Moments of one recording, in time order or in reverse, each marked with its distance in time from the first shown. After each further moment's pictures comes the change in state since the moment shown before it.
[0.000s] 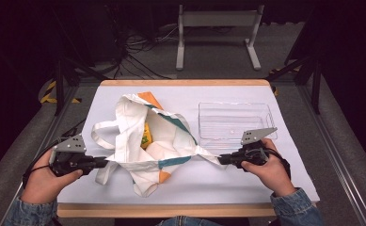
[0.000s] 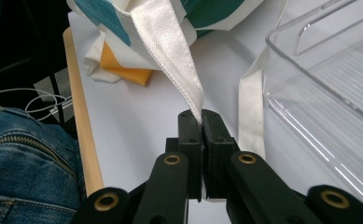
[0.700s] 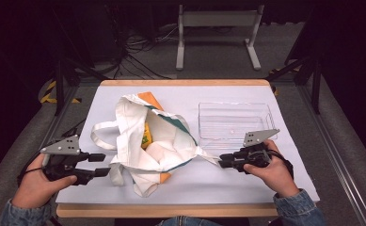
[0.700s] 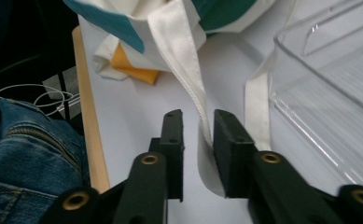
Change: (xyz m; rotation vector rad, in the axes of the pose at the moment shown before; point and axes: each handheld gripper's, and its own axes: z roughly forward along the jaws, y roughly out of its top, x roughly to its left) left arm -0.010 0.001 -0.020 -0.129 -0.098 0.024; right arm 0.003 -0.003 -0.006 -0.027 0.026 -0.033
